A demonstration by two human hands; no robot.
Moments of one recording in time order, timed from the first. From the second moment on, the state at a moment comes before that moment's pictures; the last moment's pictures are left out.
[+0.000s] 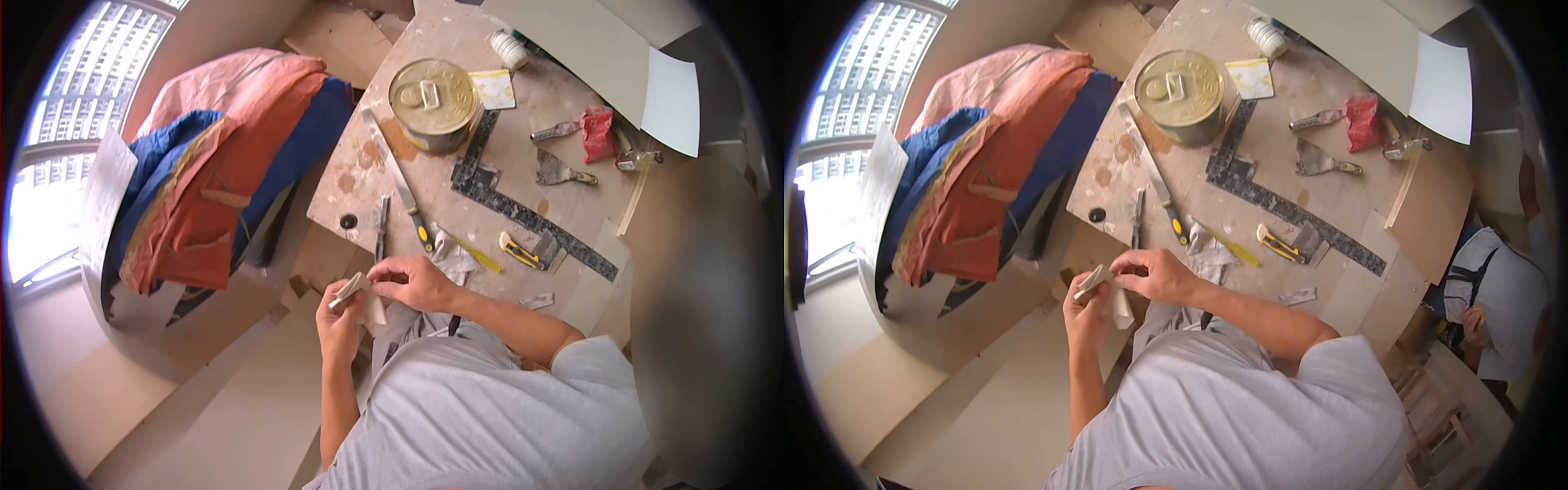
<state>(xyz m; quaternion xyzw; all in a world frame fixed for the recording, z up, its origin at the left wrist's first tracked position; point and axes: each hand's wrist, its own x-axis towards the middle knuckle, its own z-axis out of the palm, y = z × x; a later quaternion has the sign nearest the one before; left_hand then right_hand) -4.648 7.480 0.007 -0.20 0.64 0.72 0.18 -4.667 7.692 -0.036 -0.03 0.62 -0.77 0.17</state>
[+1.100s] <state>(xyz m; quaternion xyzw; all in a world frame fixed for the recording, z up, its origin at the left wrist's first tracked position) -5.023 7.526 -0.096 0.02 0.63 0.72 0.28 -4.931 7.753 -0.030 0.17 0.89 -0.34 -0.26</state>
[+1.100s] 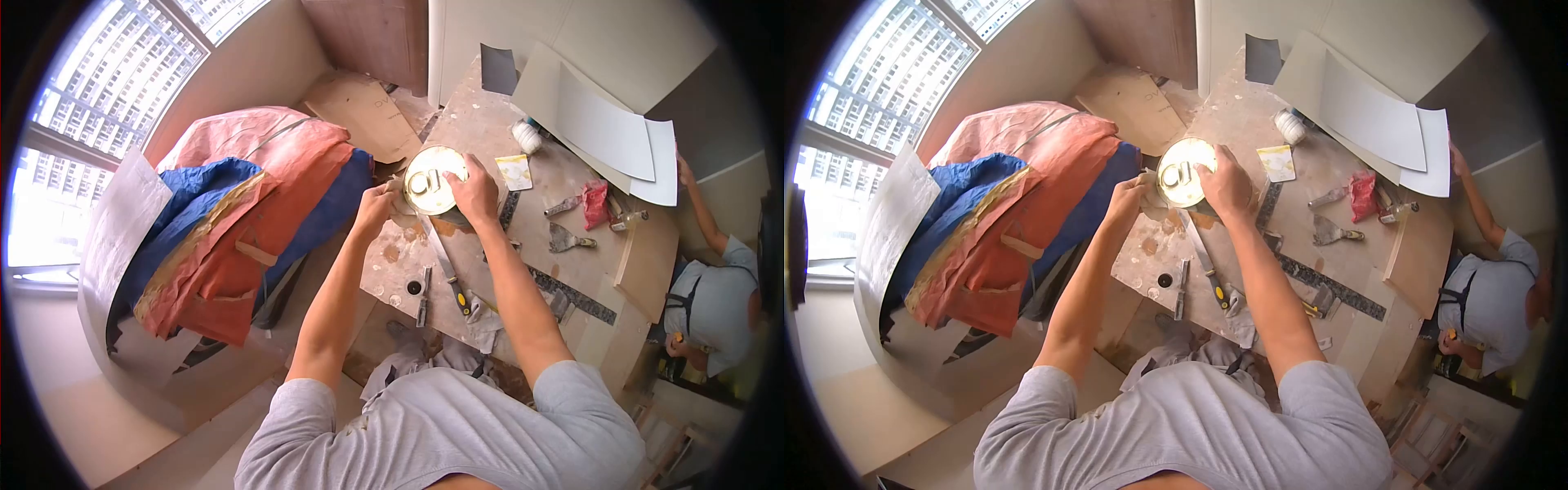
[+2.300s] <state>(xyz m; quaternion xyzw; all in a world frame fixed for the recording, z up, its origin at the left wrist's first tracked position) -5.003 7.487 -0.111 -0.08 0.52 0.79 0.31 -4.922 7.684 -0.040 0.11 0.90 -0.31 -0.27</state>
